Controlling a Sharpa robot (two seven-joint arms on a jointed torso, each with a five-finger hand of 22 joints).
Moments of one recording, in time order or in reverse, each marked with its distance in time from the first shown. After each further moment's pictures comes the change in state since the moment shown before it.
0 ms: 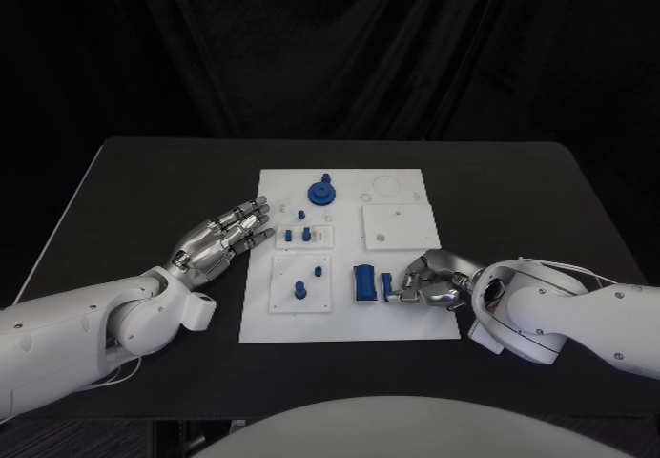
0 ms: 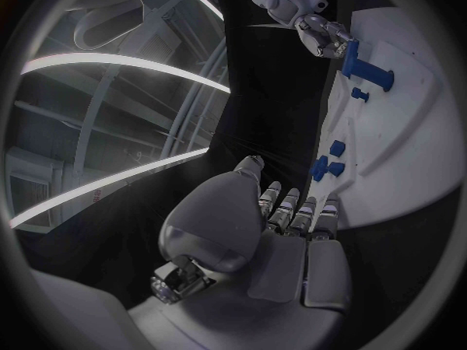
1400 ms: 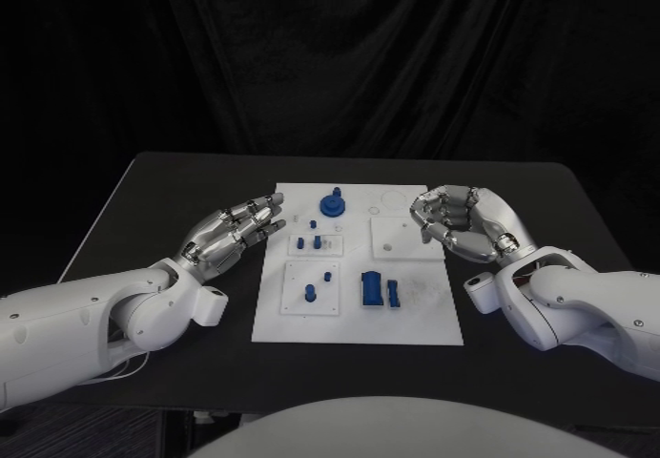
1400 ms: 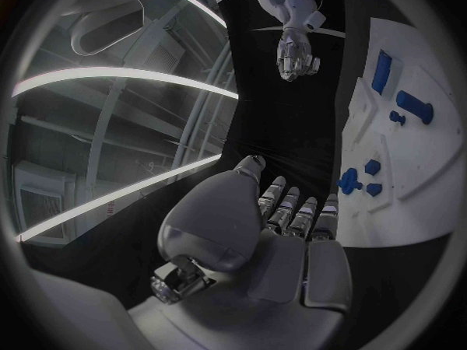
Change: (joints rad) left arm 0.027 -0.075 0.000 0.149 0.000 -0.107 0.000; left_hand -0.013 -0.015 0.047 -0.022 0.044 0.100 0.073 0.025 0.011 0.037 -0.026 0.048 0.007 0.003 -0.042 0.008 0.001 0.000 -0.016 -0.035 0.000 -0.014; right arm 0.026 0.010 -0.002 -0.083 0.500 -0.334 0.940; right_hand 0.148 -0.073 0.247 0.171 0.229 -0.245 0.183 -0.334 -0.416 -0.824 0.195 -0.595 -0.423 -0.578 0.200 -0.631 -0.762 0.089 -0.520 0.151 -0.915 -0.129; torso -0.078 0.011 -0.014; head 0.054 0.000
